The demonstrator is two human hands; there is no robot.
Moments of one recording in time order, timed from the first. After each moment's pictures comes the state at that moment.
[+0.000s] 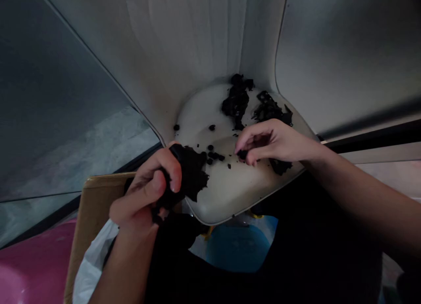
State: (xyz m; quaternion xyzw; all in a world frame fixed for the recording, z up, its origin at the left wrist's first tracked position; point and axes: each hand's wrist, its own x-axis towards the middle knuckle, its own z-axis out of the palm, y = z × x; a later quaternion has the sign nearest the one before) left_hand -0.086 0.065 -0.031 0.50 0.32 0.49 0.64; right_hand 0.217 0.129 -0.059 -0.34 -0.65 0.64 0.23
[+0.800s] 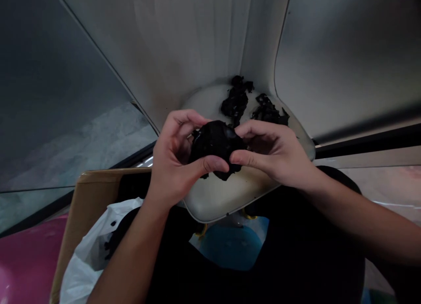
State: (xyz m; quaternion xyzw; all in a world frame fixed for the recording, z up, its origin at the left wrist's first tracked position) left_hand -0.044 0.089 -0.038 0.52 0.33 0.56 0.56; right_hand 0.174 0.086 -0.027 -0.36 -0.58 0.59 0.43
